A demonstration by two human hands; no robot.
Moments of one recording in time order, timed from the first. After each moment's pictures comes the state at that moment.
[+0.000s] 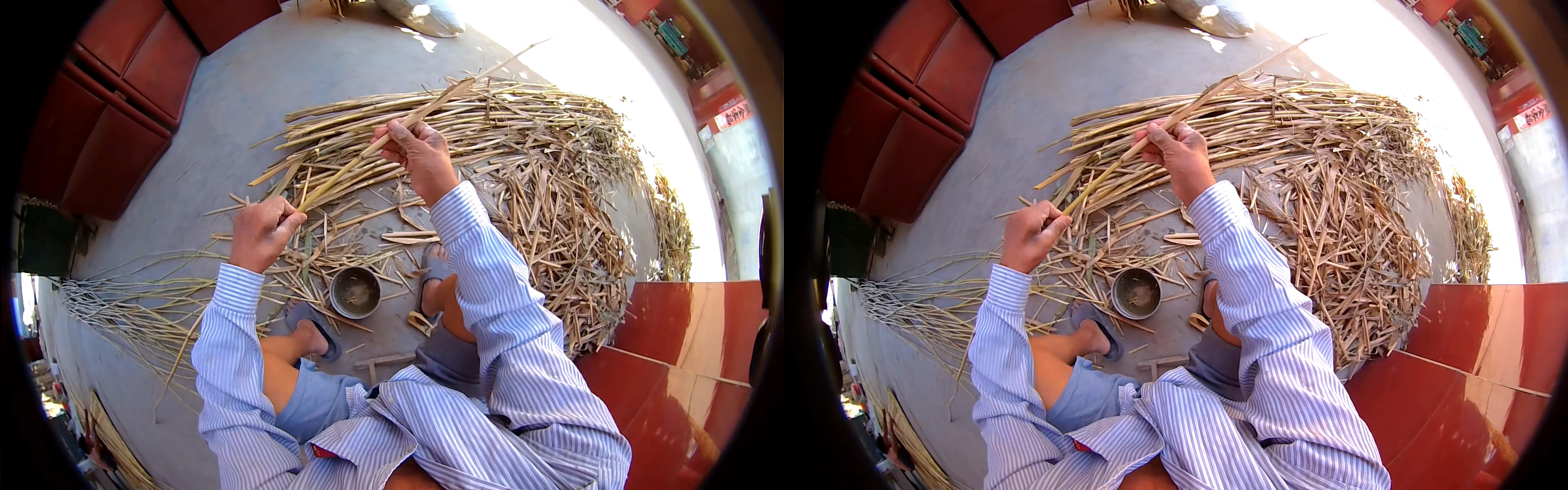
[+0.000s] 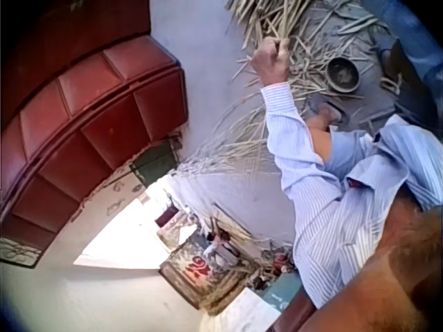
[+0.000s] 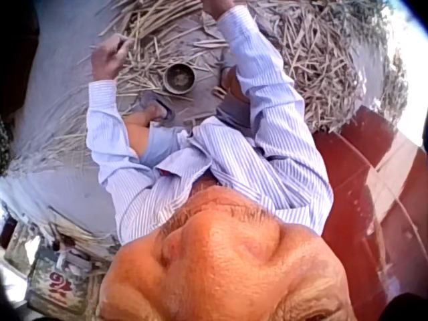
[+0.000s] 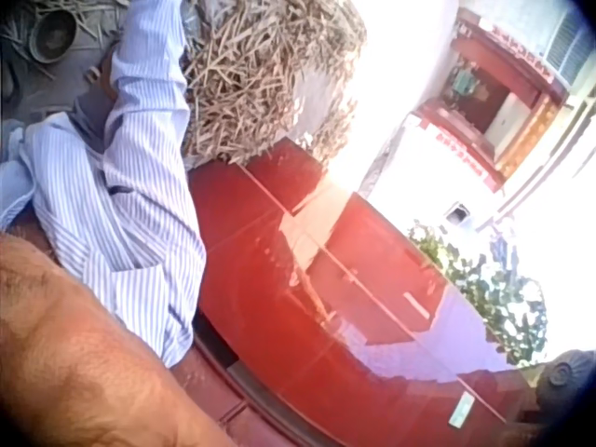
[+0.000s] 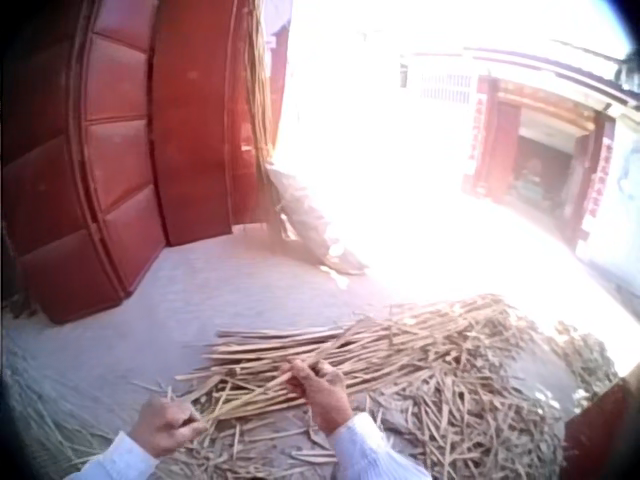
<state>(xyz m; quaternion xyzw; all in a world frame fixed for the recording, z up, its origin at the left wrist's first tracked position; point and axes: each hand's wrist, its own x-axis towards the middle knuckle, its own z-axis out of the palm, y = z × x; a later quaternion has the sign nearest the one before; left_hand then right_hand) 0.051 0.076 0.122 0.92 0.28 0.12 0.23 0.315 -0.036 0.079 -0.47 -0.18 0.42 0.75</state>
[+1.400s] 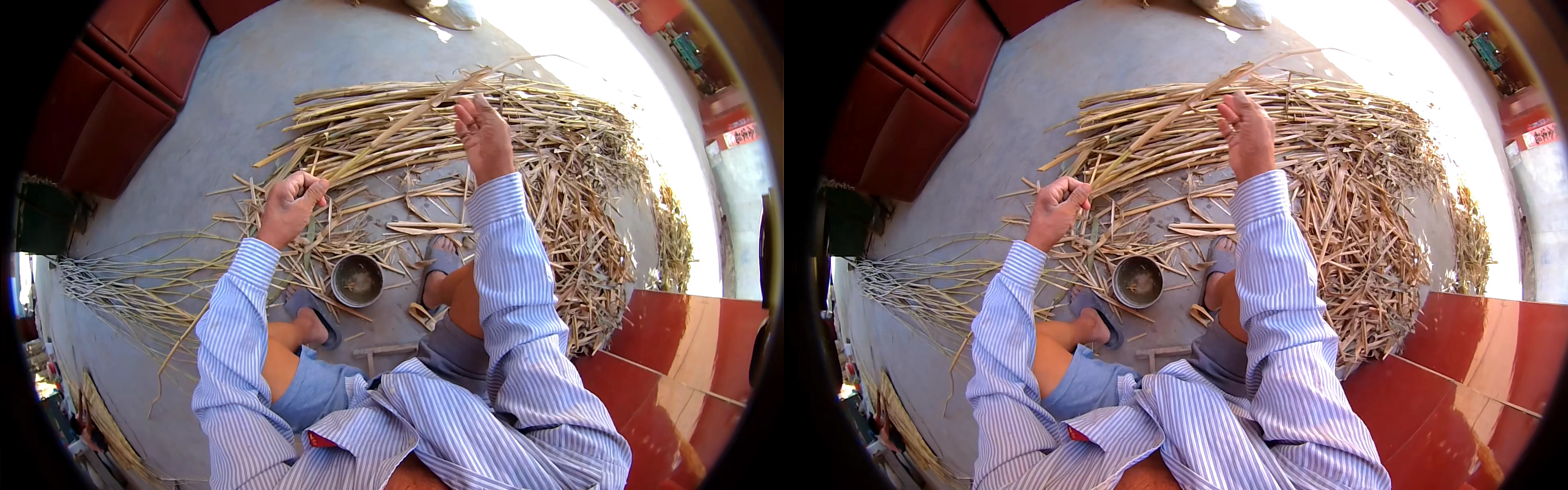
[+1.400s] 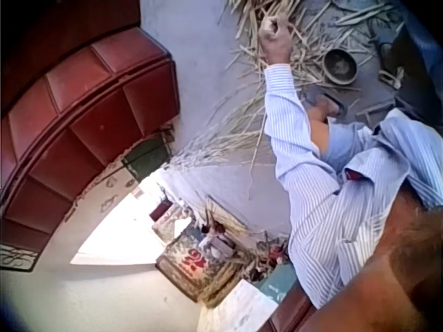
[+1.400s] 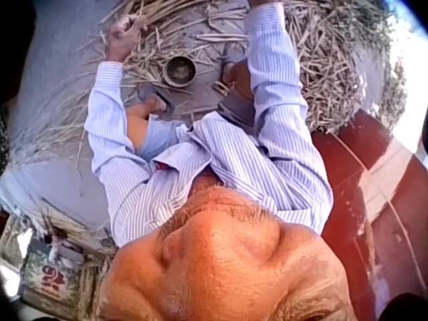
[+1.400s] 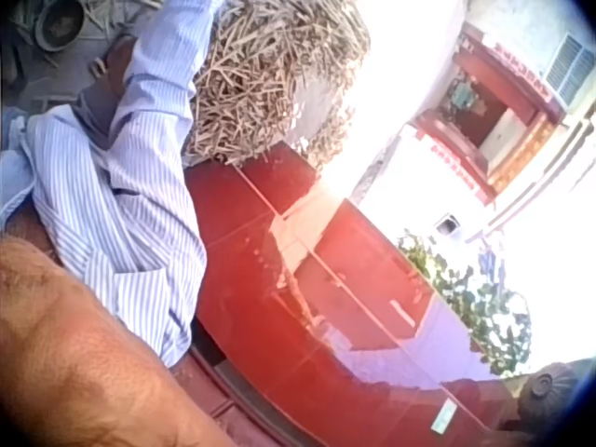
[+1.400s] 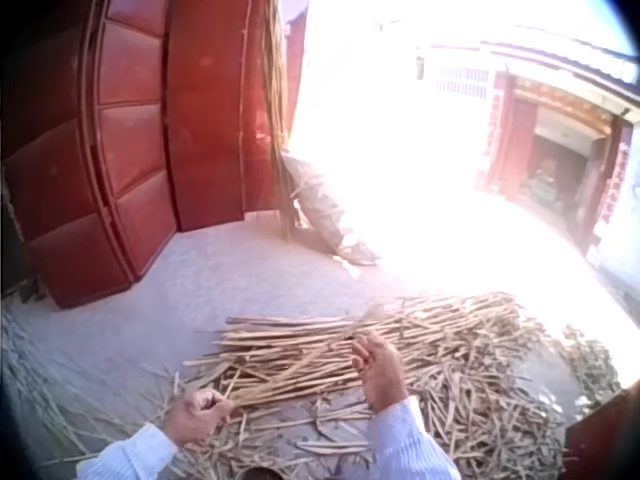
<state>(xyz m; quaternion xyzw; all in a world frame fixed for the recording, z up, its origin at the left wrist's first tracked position) 0.070 0.086 0.065 0.74 0.34 0.15 0.56 0.376 -0.053 0.071 -0.46 -0.04 0.31 0.83</state>
